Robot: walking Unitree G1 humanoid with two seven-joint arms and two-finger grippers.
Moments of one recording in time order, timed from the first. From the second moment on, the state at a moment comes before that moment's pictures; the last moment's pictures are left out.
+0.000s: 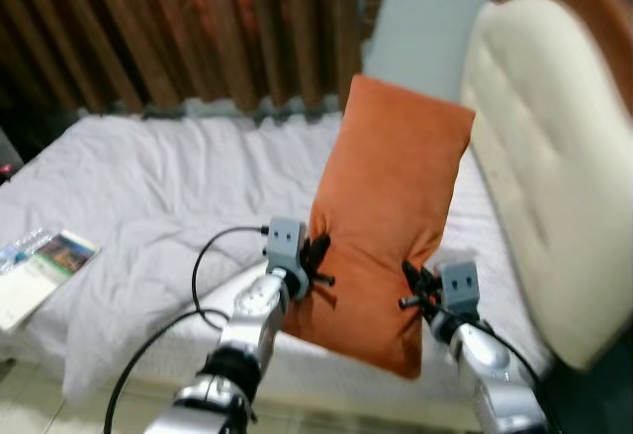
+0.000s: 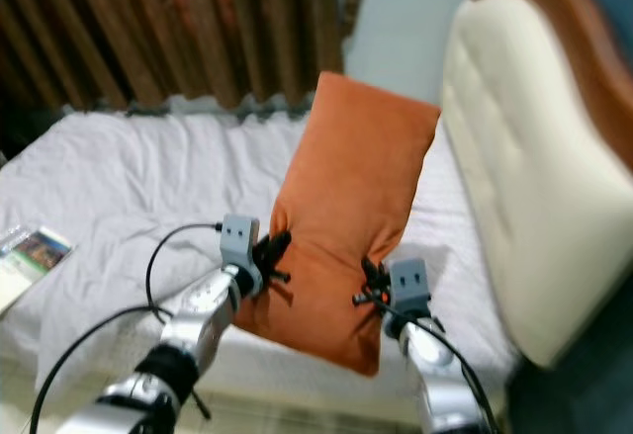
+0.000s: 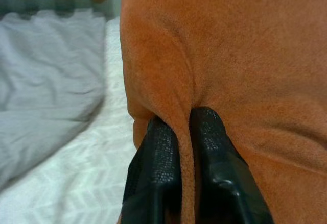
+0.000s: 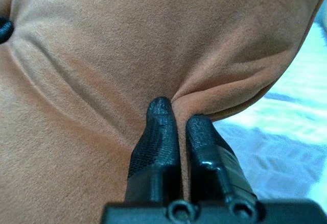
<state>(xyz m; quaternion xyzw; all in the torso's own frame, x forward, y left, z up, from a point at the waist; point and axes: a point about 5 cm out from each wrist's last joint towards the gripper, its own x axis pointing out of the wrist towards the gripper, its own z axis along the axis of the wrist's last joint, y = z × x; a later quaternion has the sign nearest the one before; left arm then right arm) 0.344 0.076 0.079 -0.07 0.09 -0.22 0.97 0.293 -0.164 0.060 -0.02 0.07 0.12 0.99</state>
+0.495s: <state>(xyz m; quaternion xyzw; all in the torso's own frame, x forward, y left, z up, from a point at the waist) 0.305 0.091 0.066 -0.07 0.02 -0.24 0.97 0.274 -0.168 0.069 -0.04 0.03 0.14 0.99</state>
